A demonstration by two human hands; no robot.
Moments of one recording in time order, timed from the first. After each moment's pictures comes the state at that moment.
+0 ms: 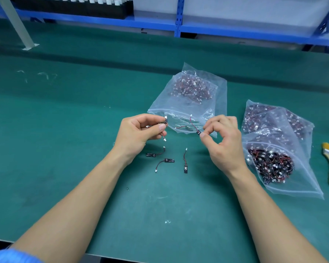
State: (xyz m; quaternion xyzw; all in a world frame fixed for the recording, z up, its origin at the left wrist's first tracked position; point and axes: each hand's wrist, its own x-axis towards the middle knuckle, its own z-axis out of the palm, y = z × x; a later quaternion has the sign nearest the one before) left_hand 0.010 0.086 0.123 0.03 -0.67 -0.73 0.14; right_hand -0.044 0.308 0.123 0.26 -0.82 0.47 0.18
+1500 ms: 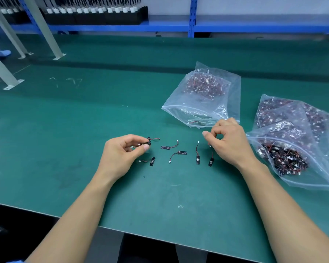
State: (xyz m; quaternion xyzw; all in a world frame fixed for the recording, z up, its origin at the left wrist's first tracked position) left_hand 0.090 0.044 0.099 0.11 -0.83 -0.51 0.19; right_hand -0.054 0.313 0.102 0.26 -0.88 0.38 0.08
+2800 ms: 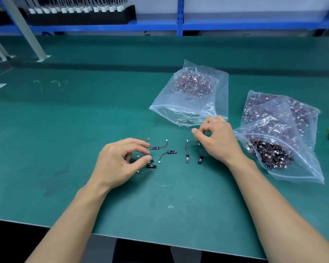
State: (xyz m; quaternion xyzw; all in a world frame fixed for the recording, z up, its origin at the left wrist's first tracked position) left_hand 0.093 0.062 0.106 -0.04 -0.90 -0.37 0.22; right_hand -0.054 0.313 0.103 0.24 -0.88 0.40 0.06
